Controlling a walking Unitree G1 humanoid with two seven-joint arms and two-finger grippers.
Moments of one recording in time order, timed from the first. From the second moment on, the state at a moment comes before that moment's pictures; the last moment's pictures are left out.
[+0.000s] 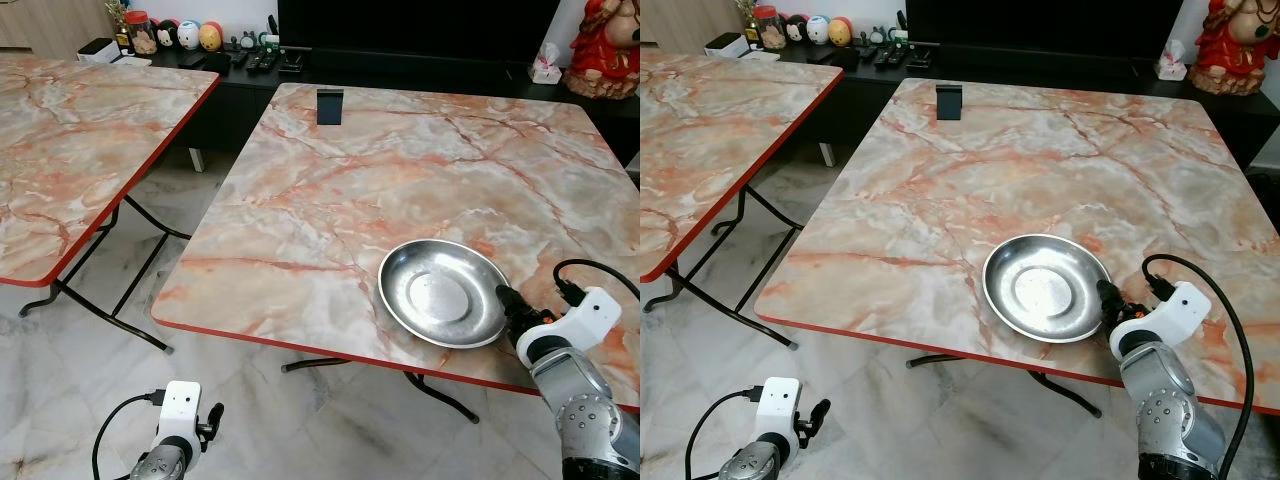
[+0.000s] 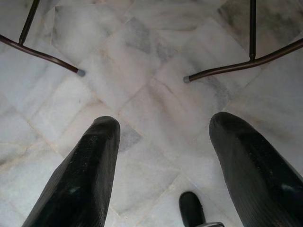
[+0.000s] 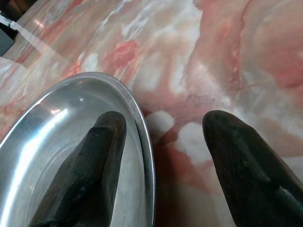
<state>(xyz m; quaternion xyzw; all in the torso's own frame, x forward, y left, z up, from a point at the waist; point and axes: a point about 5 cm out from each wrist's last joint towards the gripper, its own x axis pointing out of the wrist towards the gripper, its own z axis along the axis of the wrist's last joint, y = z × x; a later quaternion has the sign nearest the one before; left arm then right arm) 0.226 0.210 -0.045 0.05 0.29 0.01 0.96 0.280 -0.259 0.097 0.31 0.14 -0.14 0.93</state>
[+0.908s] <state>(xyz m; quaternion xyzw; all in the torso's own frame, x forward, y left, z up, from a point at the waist) 0.225 0.208 -0.046 0.04 0.29 0.00 0.96 0.255 -0.275 0.157 -0.01 -0.12 -0.20 0.97</state>
